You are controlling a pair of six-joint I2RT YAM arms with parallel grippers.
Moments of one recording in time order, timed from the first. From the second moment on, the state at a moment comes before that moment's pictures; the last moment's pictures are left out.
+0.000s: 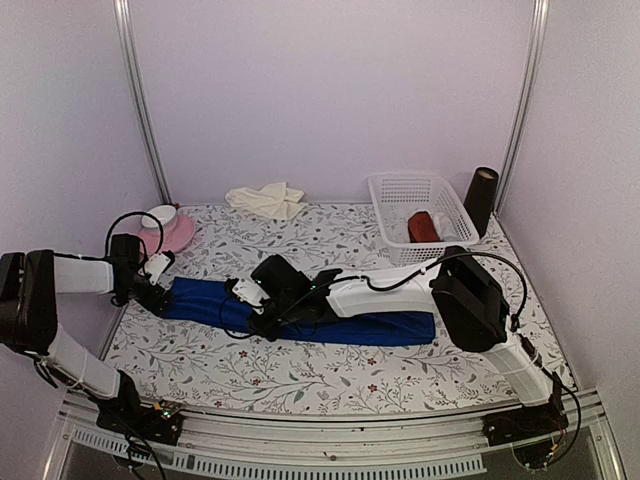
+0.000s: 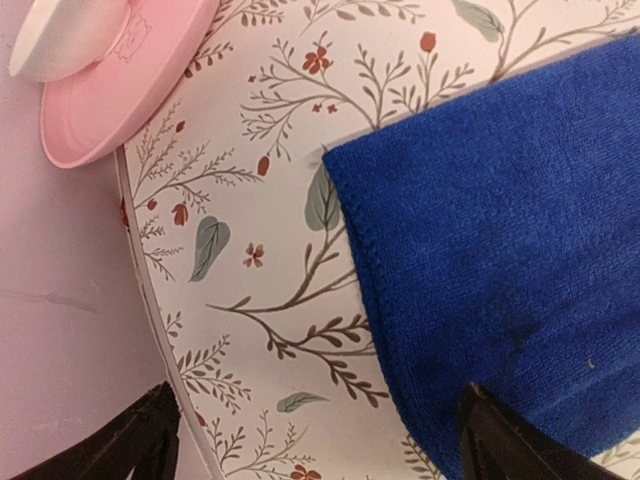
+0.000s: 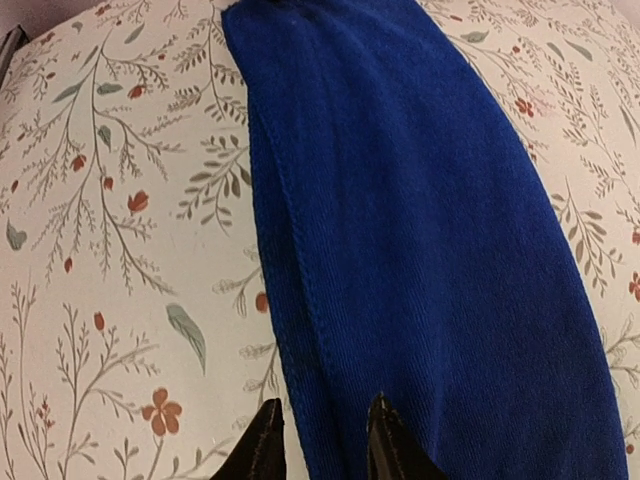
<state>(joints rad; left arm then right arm) 0.12 1.44 0.62 -0.11 -0.09 0.64 1.13 2.44 1.93 -0.23 -0.07 -0.07</state>
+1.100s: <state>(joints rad) 0.14 1.45 0.60 -0.08 -0.18 0.75 0.98 1.92 1.22 -0.30 0.05 0.03</state>
